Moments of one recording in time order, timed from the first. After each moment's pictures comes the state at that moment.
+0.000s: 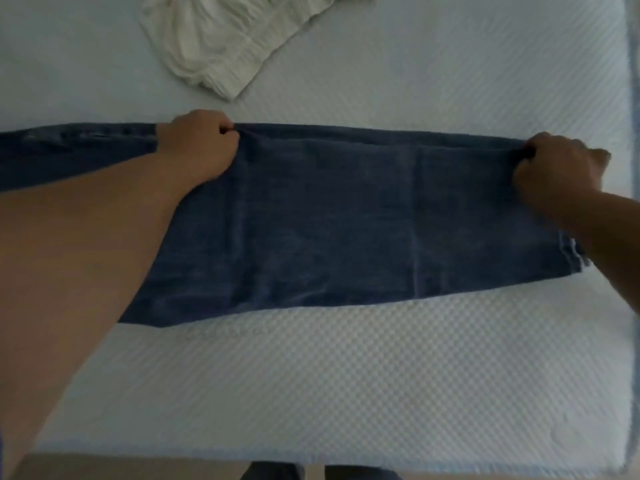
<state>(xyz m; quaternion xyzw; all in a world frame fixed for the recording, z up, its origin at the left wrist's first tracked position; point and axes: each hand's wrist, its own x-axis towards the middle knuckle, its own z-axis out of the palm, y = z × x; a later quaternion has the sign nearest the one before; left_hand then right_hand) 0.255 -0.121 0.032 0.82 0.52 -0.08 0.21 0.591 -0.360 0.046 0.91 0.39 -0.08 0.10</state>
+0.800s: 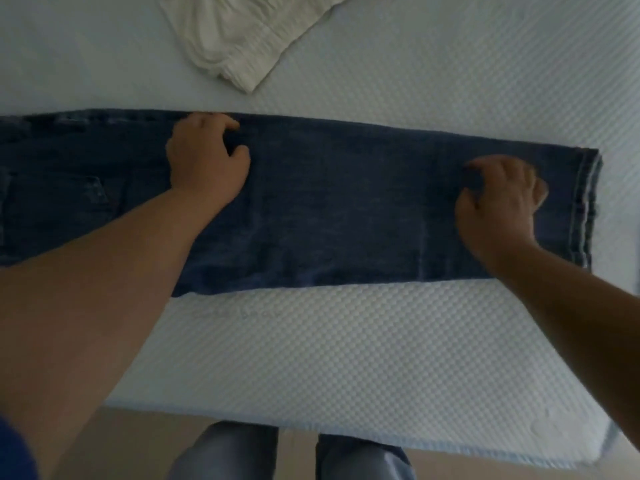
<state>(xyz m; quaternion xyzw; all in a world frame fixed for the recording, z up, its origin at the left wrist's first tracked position) 0.236 -0.156 0.041 0.80 0.57 0.04 0.19 0.501 -0.358 0.066 0.88 0.42 -0.17 -0.10</state>
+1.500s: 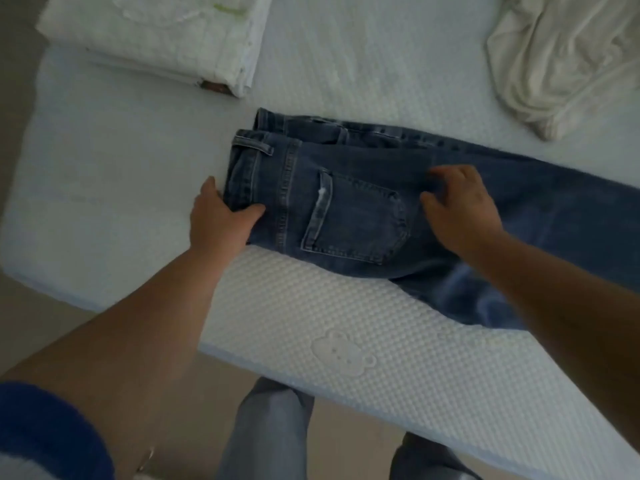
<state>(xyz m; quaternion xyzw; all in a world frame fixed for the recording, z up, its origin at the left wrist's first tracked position) -0.150 -0.066 0.061 0.51 0.78 0.04 0.36 0.143 -0.127 0.069 0.80 0.50 -0.31 -0.10</state>
